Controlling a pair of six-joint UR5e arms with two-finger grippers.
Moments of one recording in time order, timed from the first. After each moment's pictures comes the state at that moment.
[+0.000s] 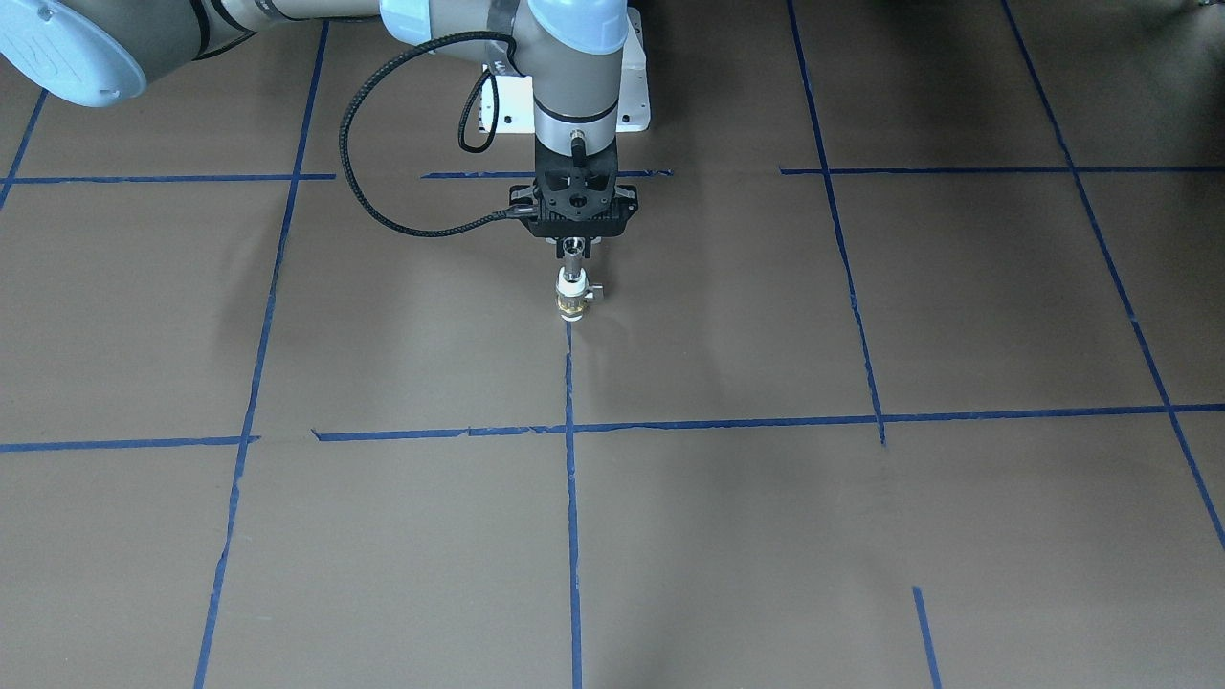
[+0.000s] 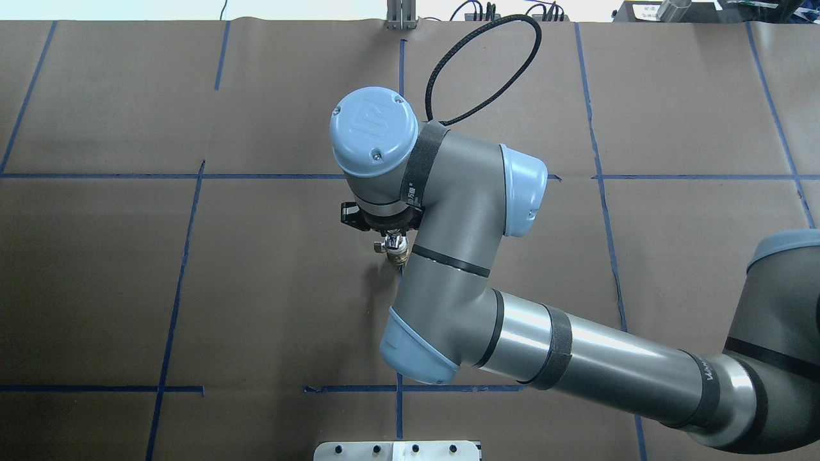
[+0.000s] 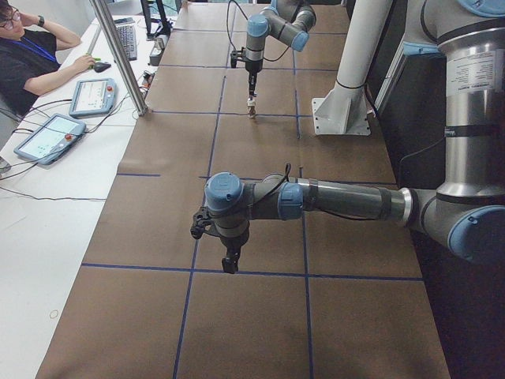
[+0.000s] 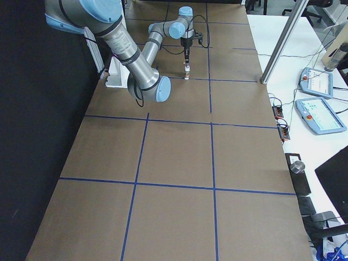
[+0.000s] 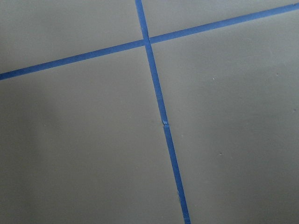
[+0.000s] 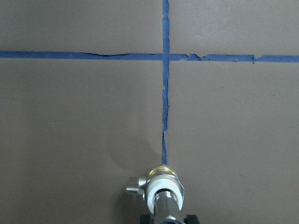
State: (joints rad) left arm -1.54 -1.46 -1.78 -1.44 -2.33 0.23; right arm 0.49 -0.64 1.62 -1.84 1.81 1.20
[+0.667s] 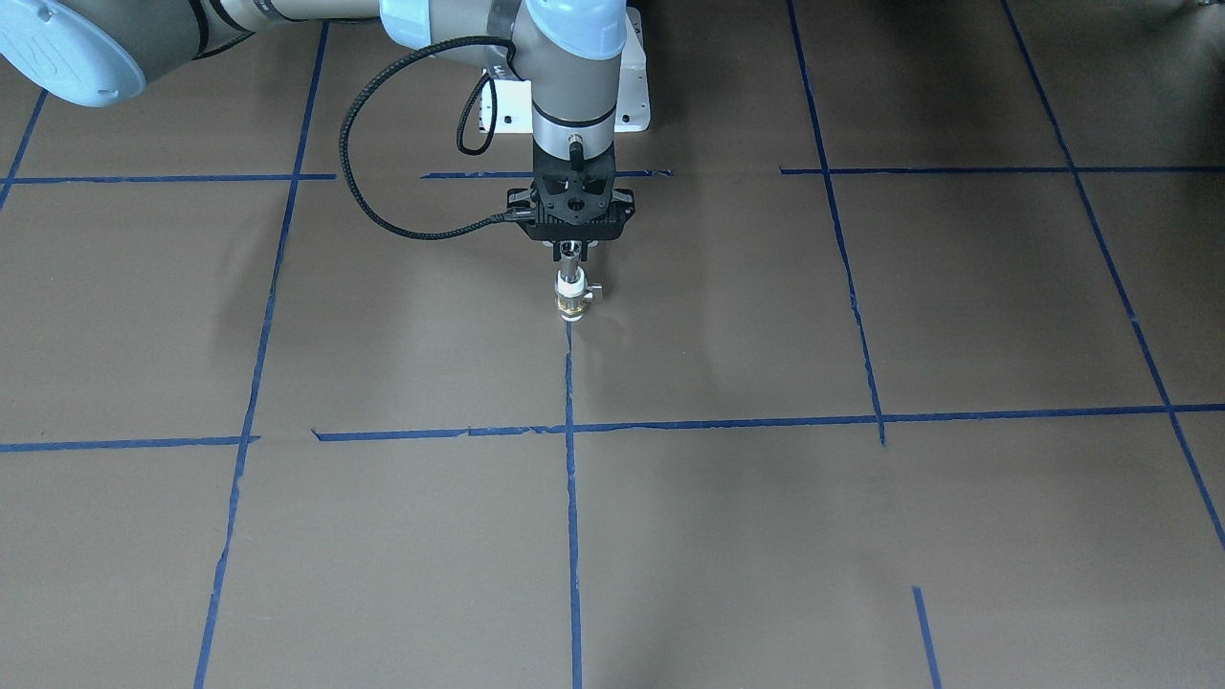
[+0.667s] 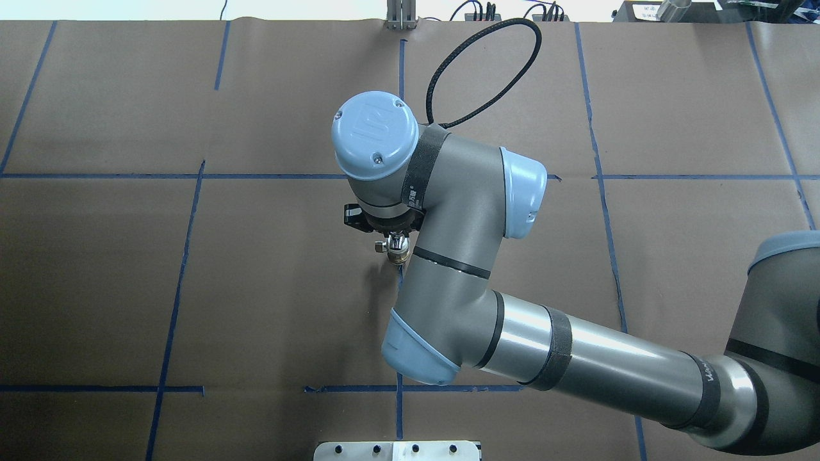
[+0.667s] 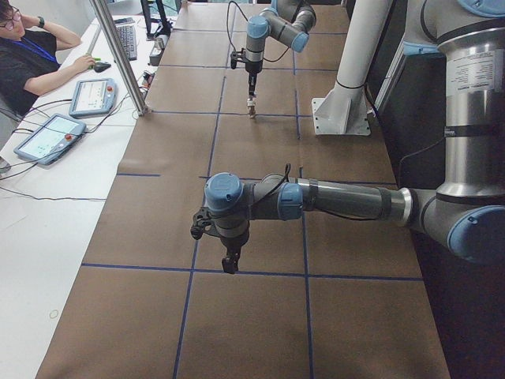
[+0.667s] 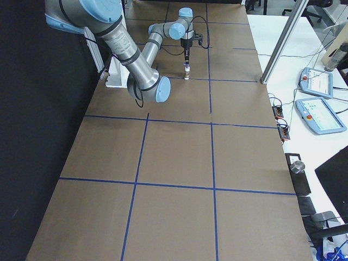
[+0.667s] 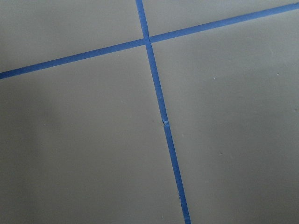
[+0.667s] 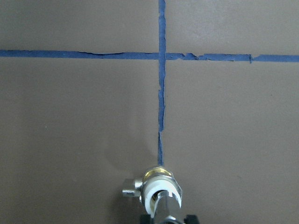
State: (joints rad) left arm -1.54 -1.46 -1.78 -1.44 -2.33 0.23; right arm 0.49 -0.64 1.62 -1.84 1.81 1.20
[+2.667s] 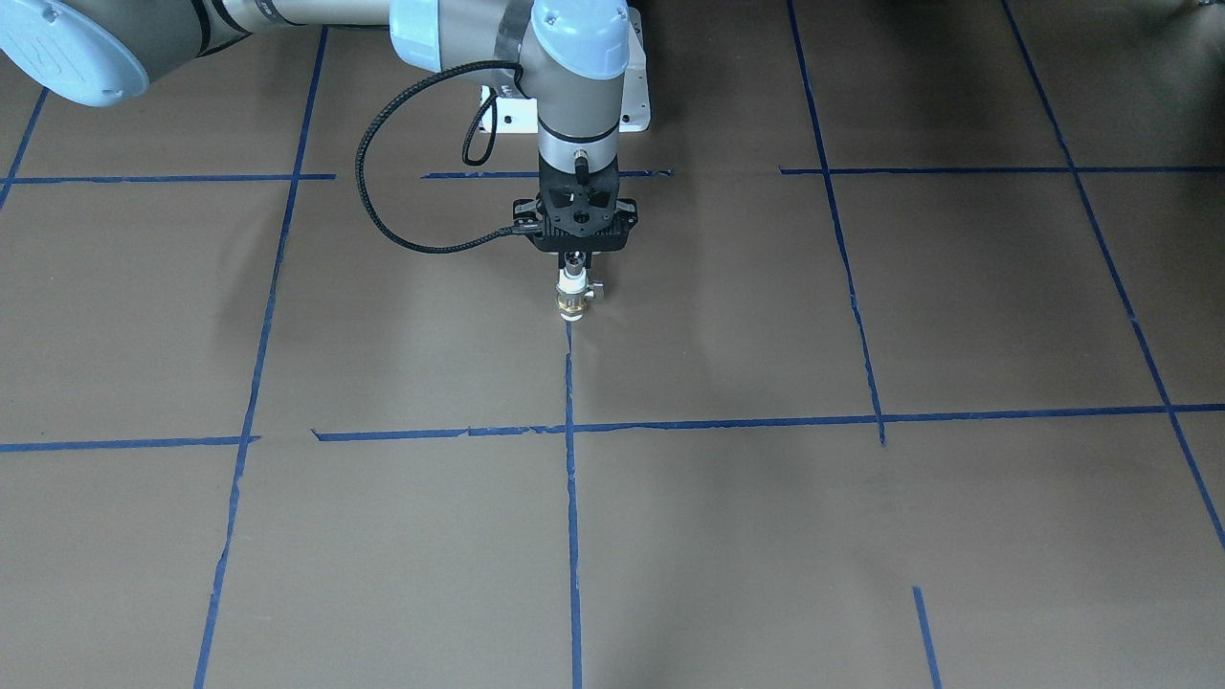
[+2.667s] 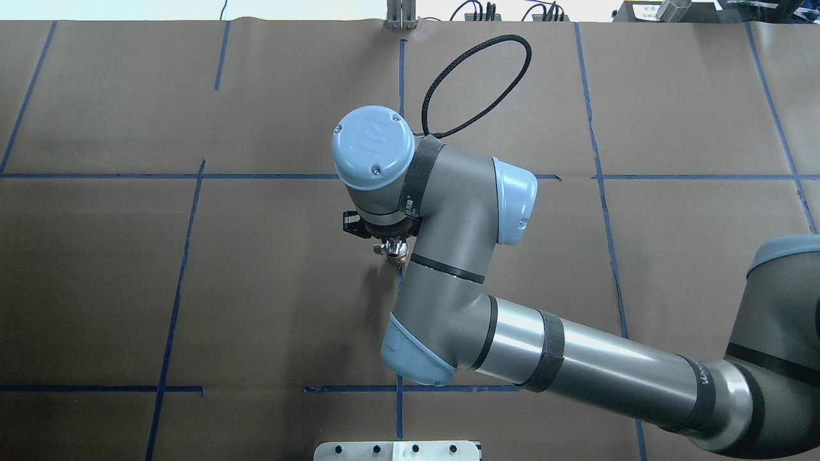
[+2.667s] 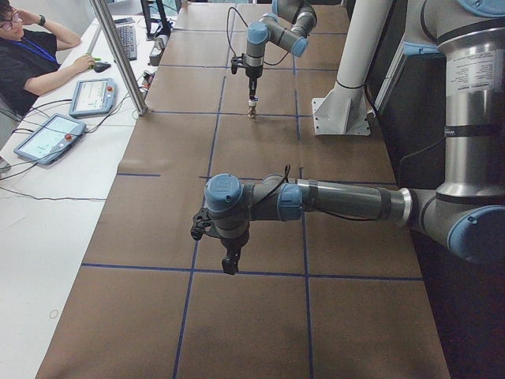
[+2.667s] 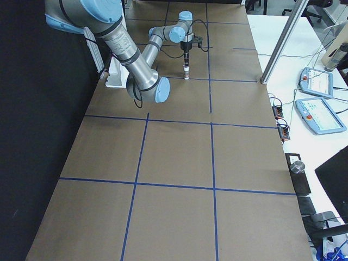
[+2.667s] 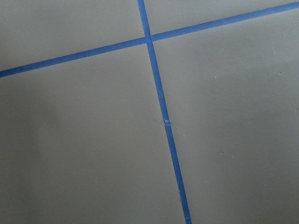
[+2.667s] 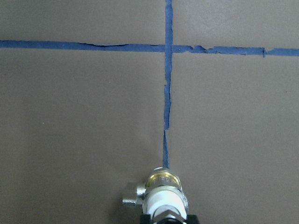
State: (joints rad) left arm -1.54 -1.46 -1.77 -1.44 -2.33 0.23; right arm 0.48 -0.65 1.58 -1.79 1.81 1.20
